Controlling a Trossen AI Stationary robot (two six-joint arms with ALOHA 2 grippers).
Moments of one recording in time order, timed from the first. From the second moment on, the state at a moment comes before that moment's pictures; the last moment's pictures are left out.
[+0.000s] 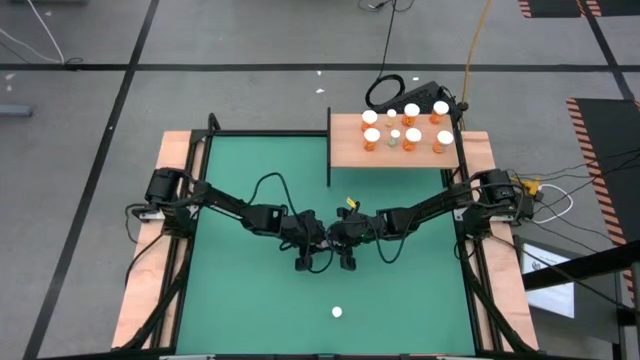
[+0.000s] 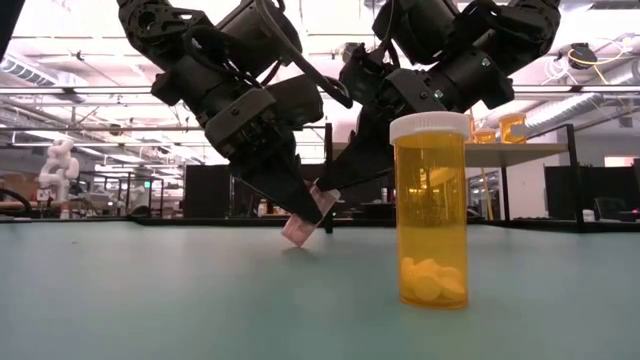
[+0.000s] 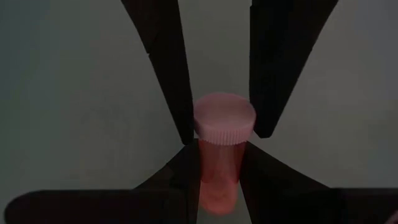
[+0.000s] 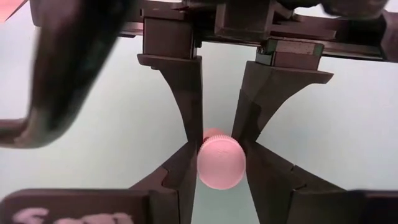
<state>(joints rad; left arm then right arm) -0.10 1.85 0.94 0.10 0.08 -0.12 0.13 1.80 0.83 0.35 0.00 0.12</state>
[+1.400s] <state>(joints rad) -0.11 1.85 0.94 0.14 0.07 -0.17 0.12 1.80 0.83 0.34 -0.01 0.14</state>
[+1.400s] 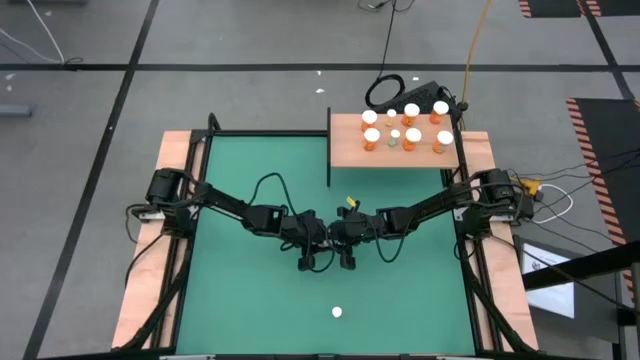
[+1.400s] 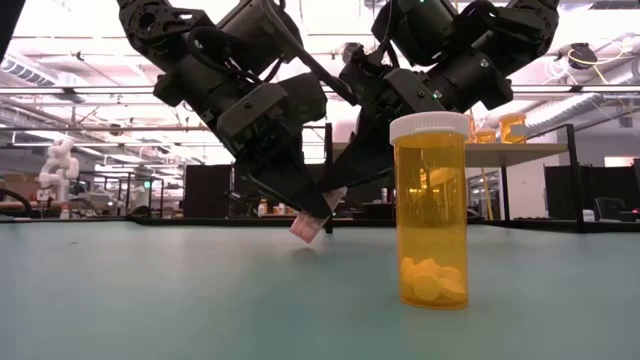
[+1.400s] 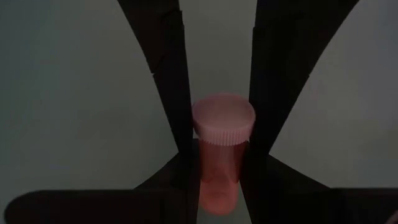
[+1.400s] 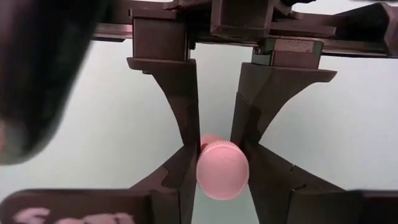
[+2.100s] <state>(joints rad) -0.11 1.69 0.94 0.01 -0.23 -0.20 0.11 1.60 0.83 0.01 -0.05 0.14</state>
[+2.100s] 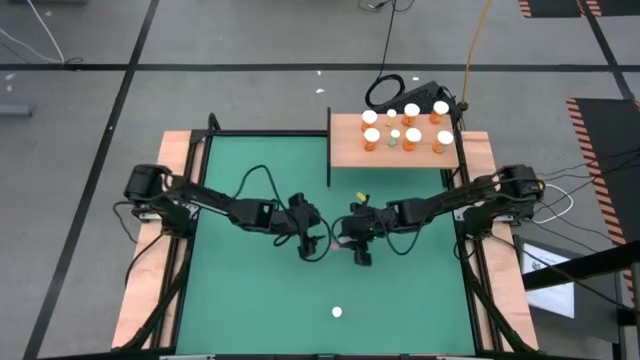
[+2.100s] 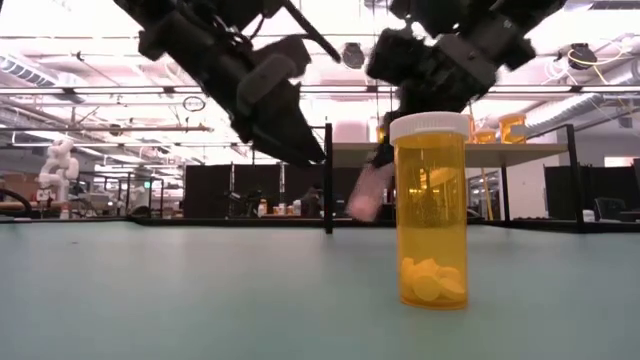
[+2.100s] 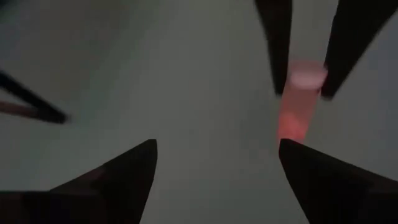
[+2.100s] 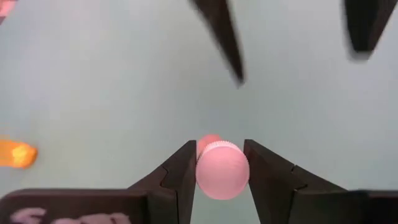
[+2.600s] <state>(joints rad) -0.18 1.68 0.79 0.37 -0.34 -0.30 0.02 1.30 0.88 -0.22 0.00 0.00</state>
